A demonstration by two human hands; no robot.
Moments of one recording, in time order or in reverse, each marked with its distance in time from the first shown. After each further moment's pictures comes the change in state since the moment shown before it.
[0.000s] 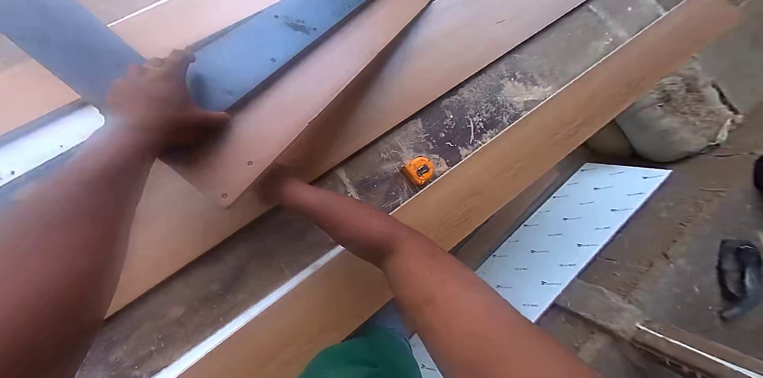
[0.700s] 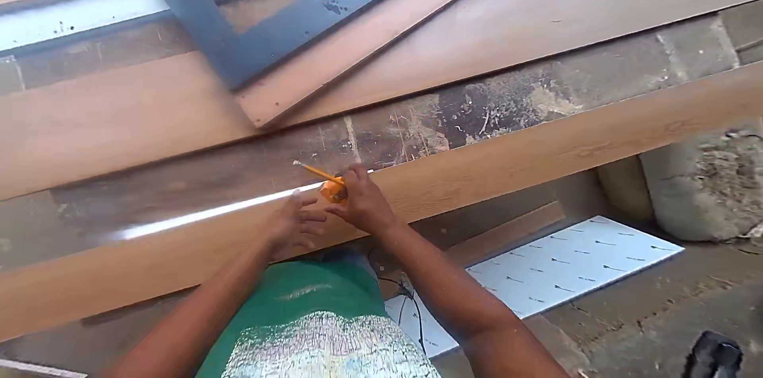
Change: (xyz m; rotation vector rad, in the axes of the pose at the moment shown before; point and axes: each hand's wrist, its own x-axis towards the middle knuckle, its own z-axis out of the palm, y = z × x) left_hand -0.295 0.120 0.215 -1.705 -0.735 -0.552; right_hand -0.259 0.072 0.030 0.154 0.240 0.008
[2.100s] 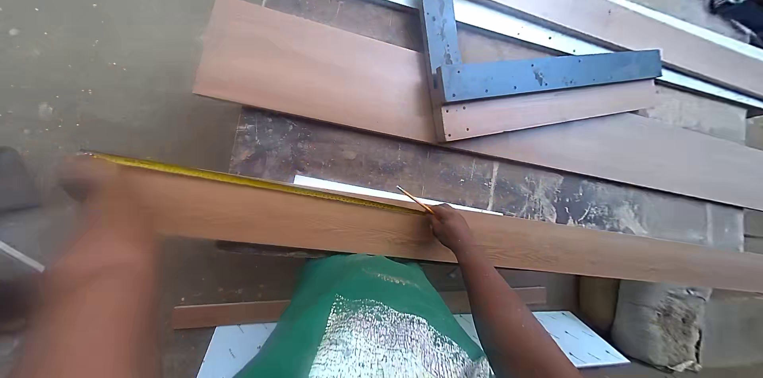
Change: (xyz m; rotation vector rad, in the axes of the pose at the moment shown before) left_hand -0.284 -0.012 -0.458 -0.017 1.522 -0.403; right_hand 0.053 -0.121 0.139 -0.440 -0.333 0.287
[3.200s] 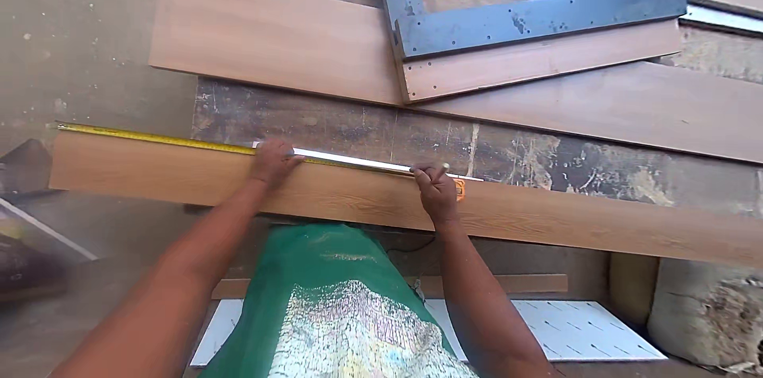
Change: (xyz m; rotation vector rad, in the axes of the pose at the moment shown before) left_hand -0.100 -0.060 0.261 0.254 -0.297 1.540; right_hand -0.020 0.045 -0.002 0.572 0.552 -0.429
